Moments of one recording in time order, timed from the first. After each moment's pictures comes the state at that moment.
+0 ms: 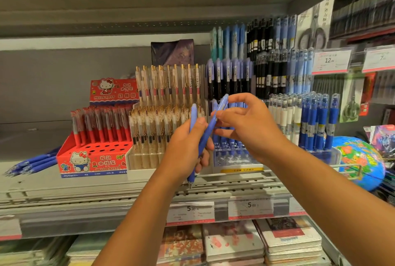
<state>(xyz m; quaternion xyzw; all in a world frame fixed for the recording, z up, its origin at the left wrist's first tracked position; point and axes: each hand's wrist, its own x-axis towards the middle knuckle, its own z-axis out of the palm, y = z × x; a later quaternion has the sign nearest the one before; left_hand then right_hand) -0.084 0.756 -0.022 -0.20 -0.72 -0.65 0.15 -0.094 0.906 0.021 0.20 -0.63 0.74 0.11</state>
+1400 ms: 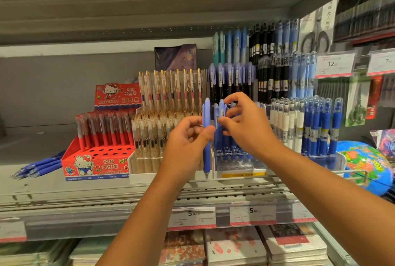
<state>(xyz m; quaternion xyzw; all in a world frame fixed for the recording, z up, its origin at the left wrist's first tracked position) -0.091 0.759 -0.022 -0.21 -0.69 -0.64 0.26 -0.142 0.913 0.010 0.24 -0.78 0.50 0.28</state>
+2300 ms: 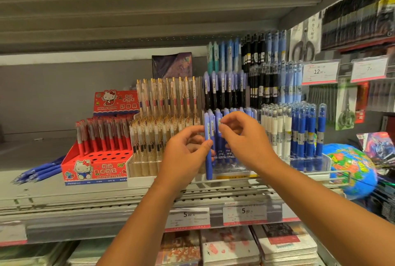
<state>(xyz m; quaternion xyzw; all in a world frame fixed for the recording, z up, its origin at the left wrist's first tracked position) -0.090 0.764 -0.027 -0.20 -0.71 -0.63 0.25 -0.120 0.921 -0.006 0.22 -0.76 0.53 0.29</state>
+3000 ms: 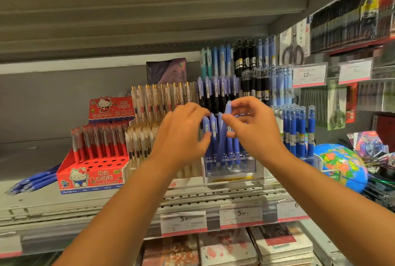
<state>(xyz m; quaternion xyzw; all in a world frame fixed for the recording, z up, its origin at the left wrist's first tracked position) -0.094 0.761 0.026 -0.24 -0.85 -0.07 0.46 -0.105 0.940 0.019 0.24 -0.68 0.62 0.31</state>
